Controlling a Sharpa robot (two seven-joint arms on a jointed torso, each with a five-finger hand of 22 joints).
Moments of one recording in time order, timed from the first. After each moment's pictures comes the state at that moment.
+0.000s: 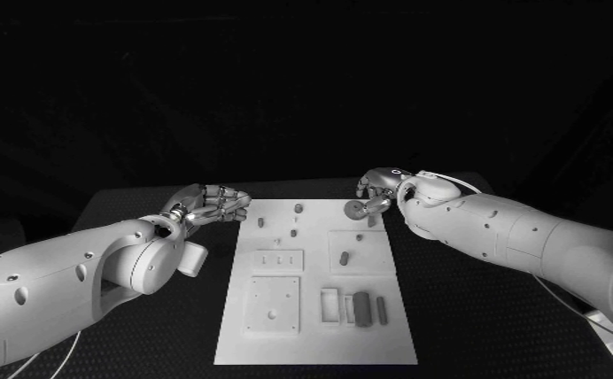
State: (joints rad) left arm 1.33 -0.75 -0.20 1.37 -0.15 -0.30 0.20; left_hand 1.55 -0.05 0.06 0.29 0.05 0.74 0.19 0.33 0.41 0.98 0.16 0.11 0.08 0.78 0.15 0.35 0.46 0.01 0.81 0.05 0.08 0.65; right arm 1.22 -0.60 -0.04 0.90 -1.53 -0.23 -0.05; right_hand 0.99 -0.24 0.54 -0.23 0.12 0.86 0.15 0.23 0.56 1.09 0.03 1.02 1.31 1.06 -0.06 1.61 0.81 0.25 1.03 0.01 1.01 1.31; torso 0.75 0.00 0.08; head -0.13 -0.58
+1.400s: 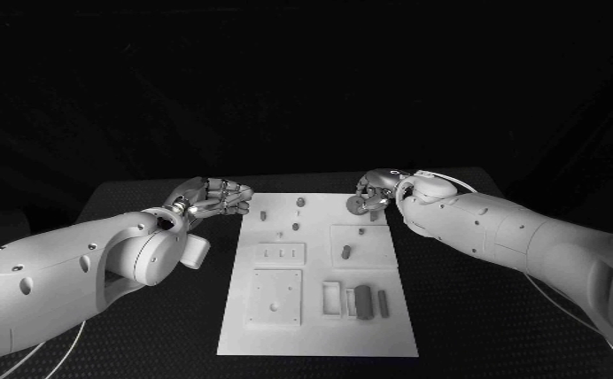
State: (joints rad) left arm 1.33 -0.76 -0.20 1.37 -0.15 -0.30 0.20; left_hand 1.55 -0.05 0.06 0.29 0.05 0.74 0.19 0.33 0.41 0.98 0.16 0.11 0.08 0.78 0.15 0.35 0.47 0.02 0.81 0.05 0.08 0.65; right arm 1.19 -0.53 -0.04 0.78 -1.51 -0.20 0.01; right_hand 1.00 -0.09 0.53 -0.28 0.12 0.82 0.14 0.21 0.54 1.03 0.03 1.07 1.29 1.05 -0.07 1.61 0.82 0.25 1.02 0.01 1.03 1.31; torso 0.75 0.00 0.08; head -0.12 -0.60
